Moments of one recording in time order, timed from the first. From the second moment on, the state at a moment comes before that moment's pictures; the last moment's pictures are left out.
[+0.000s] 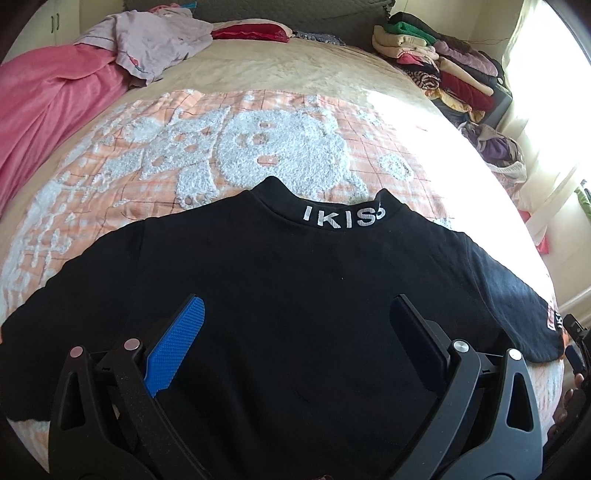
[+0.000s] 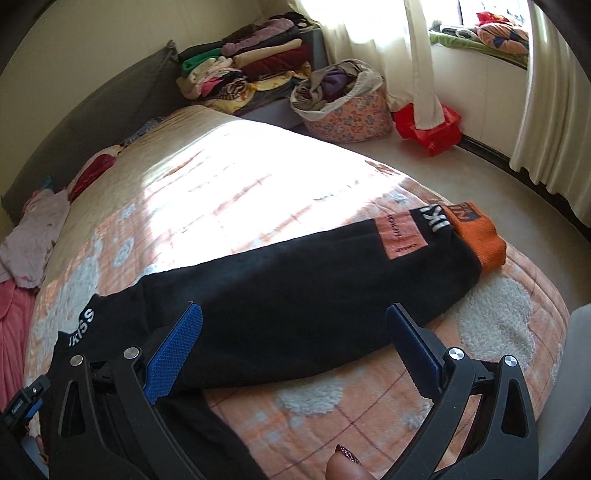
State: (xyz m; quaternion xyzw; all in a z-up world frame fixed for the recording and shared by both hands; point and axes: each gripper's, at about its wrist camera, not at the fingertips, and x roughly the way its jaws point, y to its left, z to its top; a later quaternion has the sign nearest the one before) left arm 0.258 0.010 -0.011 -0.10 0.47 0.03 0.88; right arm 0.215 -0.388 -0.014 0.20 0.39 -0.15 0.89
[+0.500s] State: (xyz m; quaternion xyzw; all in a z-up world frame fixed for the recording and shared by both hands) left arm 0.262 0.012 -0.028 -0.10 0.47 0.00 0.88; right arm 0.195 -0.469 -0.068 0.29 0.42 -0.21 0.84
